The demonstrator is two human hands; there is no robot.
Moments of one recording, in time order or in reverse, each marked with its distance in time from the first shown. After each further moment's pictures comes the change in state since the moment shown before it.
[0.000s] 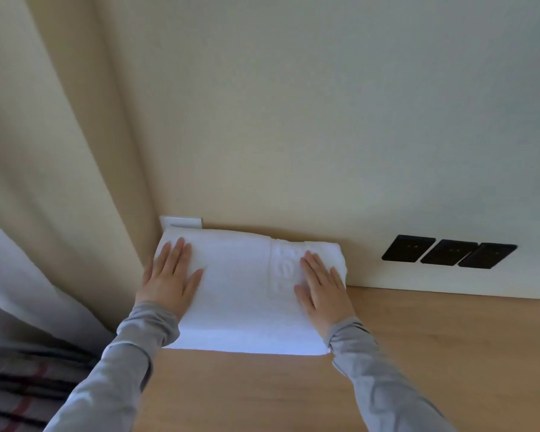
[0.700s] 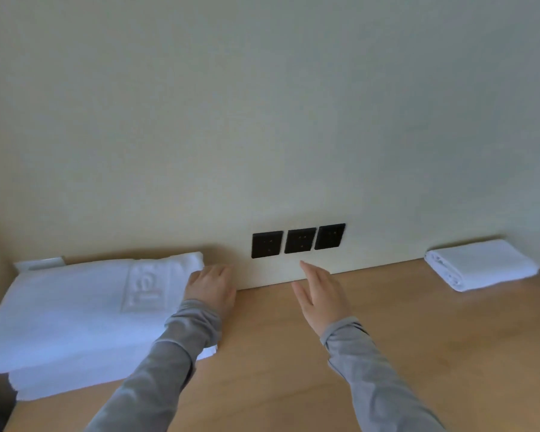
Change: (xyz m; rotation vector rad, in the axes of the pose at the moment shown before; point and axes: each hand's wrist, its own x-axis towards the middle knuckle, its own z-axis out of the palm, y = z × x) left_hand -0.069 0.307 -0.029 0.065 0.015 0.426; right_hand -0.169 0.152 -0.125 0.068 0.321 0.242
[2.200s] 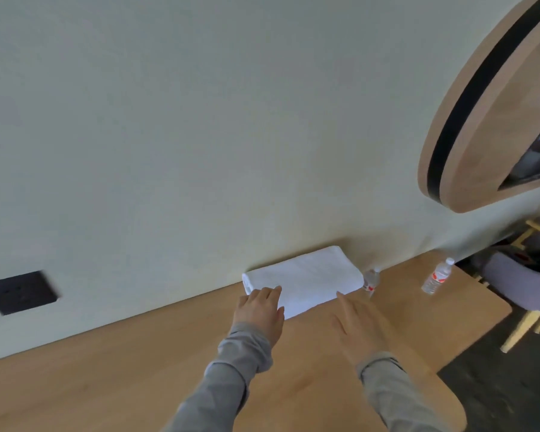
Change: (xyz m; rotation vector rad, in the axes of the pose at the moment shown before) left_hand 0.215 0.714 0.149 -0.177 -0.133 0.340; right_hand -0.054 0.684 -0.218 -0.171 -0.093 0.482
